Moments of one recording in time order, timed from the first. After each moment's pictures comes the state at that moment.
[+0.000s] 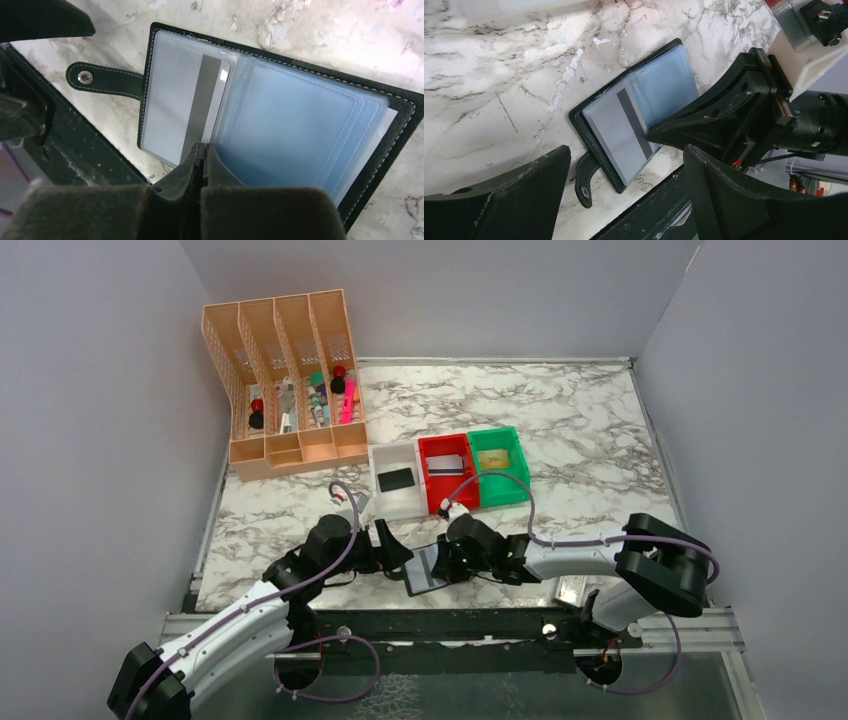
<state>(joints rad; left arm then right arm) -0.69 0.62 0.22 -0.13 0.18 -0.82 1.12 1.51 0.61 0.11 0.01 0.68</state>
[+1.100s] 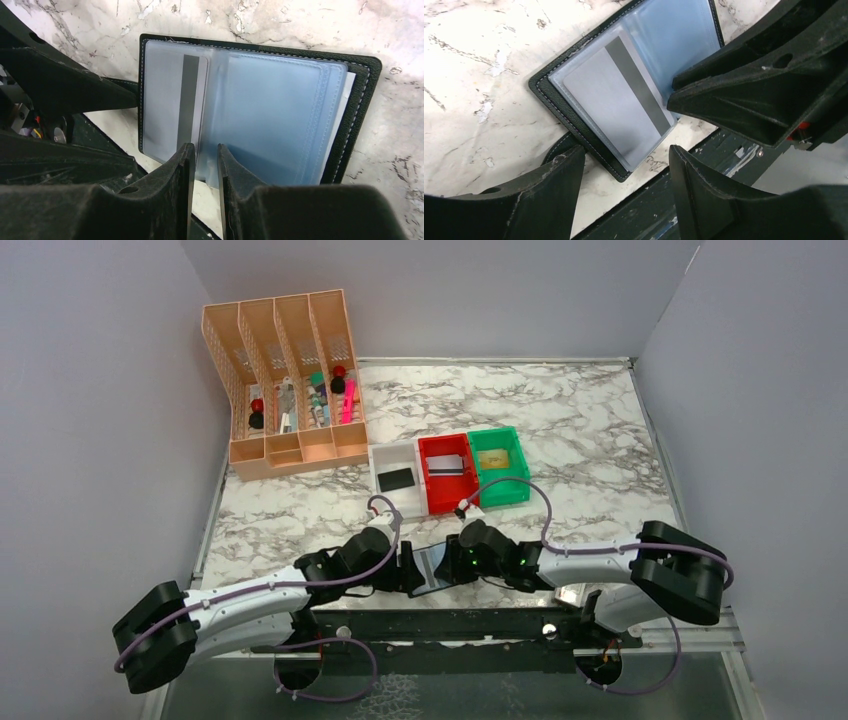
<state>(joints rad) -1.00 0.90 0.27 -0.09 0.03 -0.84 1.12 1.41 0.49 0.19 0.06 0.83</state>
